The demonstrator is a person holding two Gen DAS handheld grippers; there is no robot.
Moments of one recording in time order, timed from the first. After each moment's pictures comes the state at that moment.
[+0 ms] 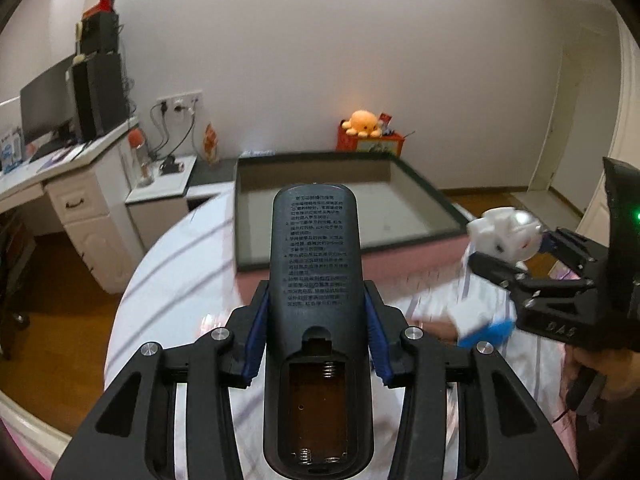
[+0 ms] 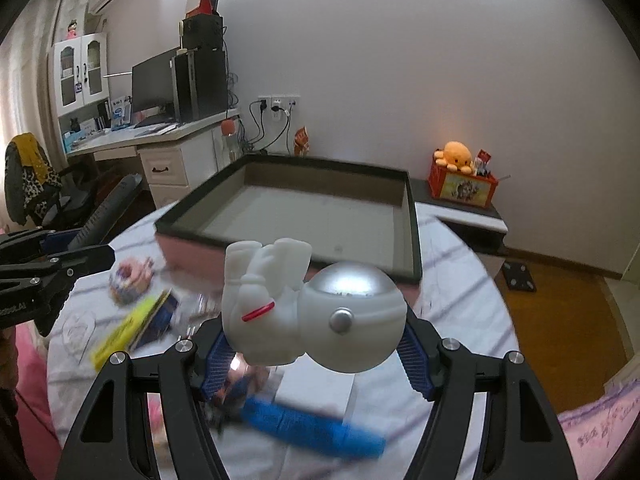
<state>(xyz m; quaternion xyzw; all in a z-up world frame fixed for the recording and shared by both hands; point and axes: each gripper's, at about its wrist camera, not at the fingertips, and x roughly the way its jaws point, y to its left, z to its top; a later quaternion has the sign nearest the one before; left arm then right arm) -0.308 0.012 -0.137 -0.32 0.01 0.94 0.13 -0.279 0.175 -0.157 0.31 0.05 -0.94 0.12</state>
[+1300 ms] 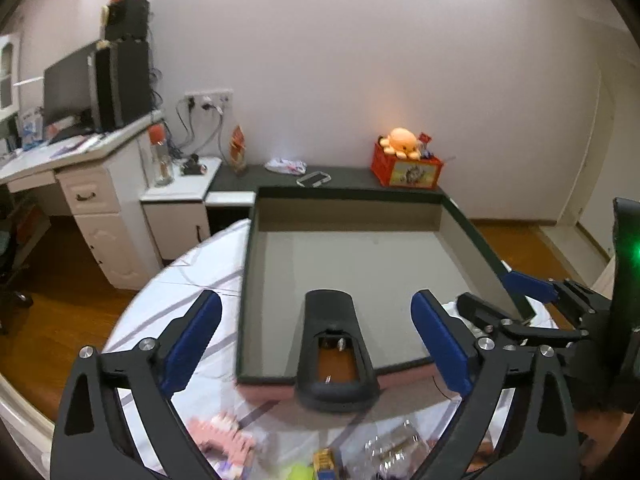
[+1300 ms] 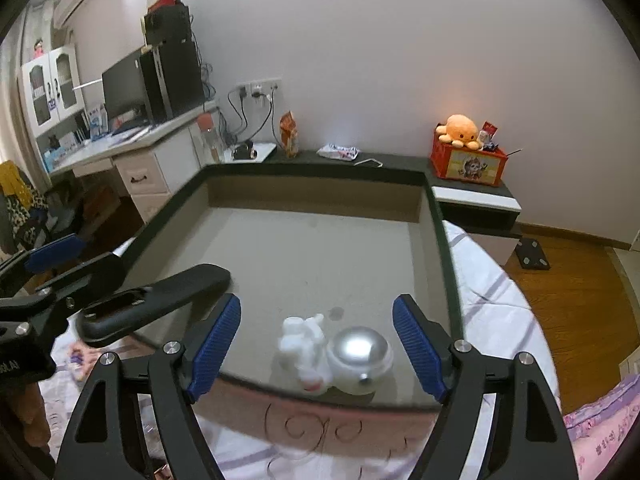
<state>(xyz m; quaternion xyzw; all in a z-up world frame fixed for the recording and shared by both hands) -0.389 0.013 -0.139 -0.31 -0.03 0.95 0.05 -0.370 0.169 -0.165 0.35 0.00 -0.93 0.10</state>
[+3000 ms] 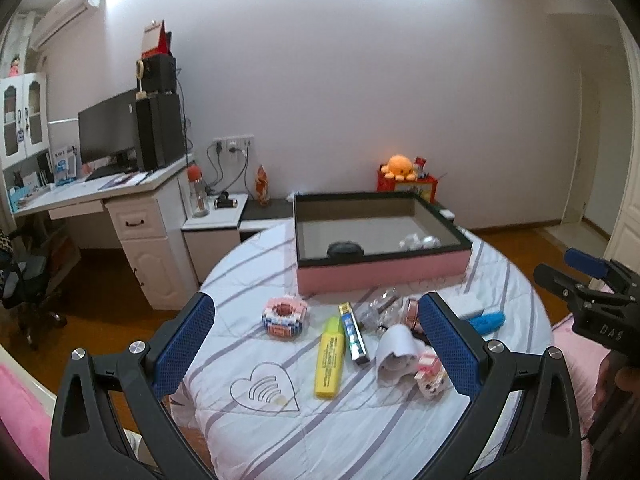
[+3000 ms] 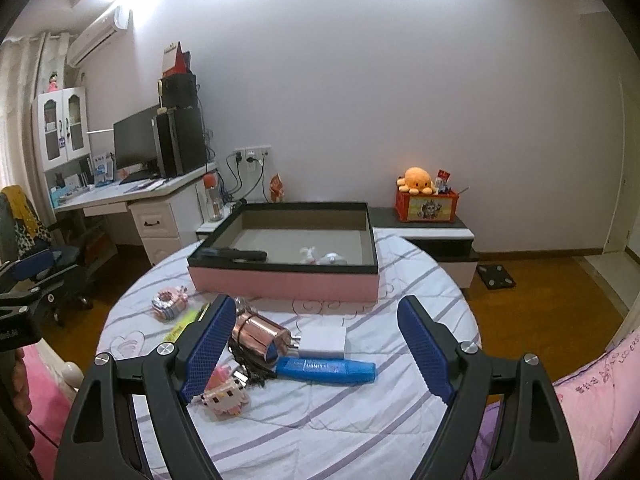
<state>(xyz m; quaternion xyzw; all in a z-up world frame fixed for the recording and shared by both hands) -0.188 -0.013 -0.112 -0.25 0.01 0.97 0.03 -0.163 0.185 -0.124 0.24 -0.01 -0.97 0.06</state>
